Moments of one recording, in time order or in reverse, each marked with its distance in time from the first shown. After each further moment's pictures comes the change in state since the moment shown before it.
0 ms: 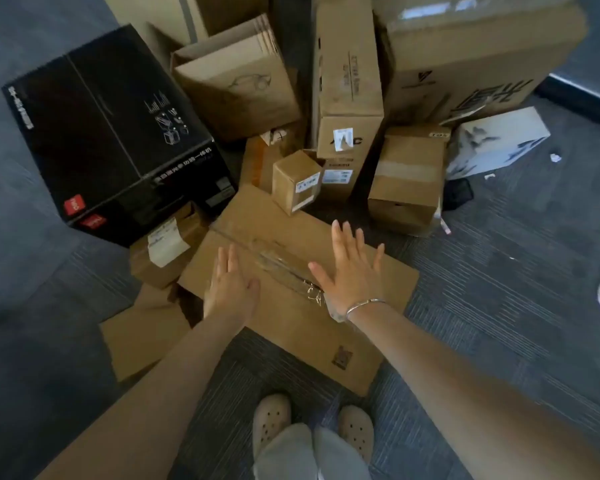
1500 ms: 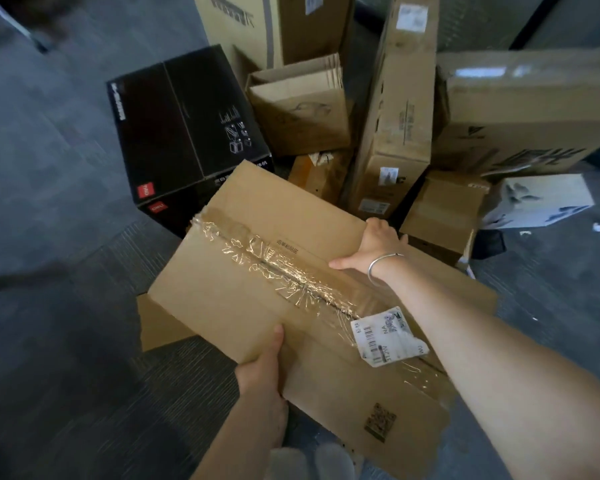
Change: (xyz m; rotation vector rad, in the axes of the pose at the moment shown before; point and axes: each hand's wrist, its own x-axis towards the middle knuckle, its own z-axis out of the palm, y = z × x) left_hand -0.119 0.004 0.011 -1.249 0.176 -0.953; right_hand 0.058 -0.046 -0.093 -0.080 -0.191 0.065
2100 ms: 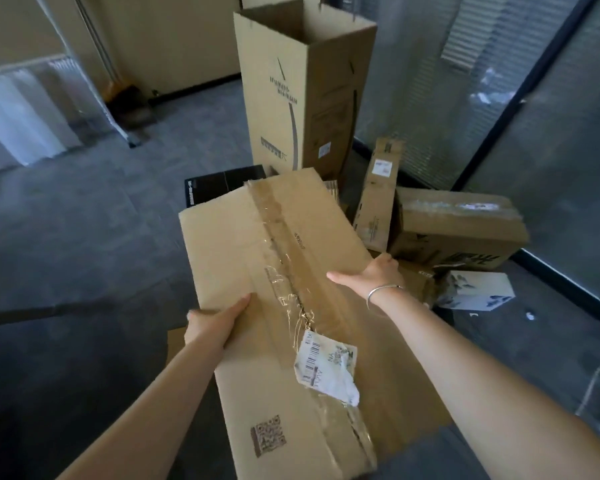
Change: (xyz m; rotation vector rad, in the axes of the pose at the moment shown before) left_hand -0.236 0.136 -0.121 0.344 0.015 0.439; right_hand -0.235 -0.040 -0.203 0.288 0.122 0.089
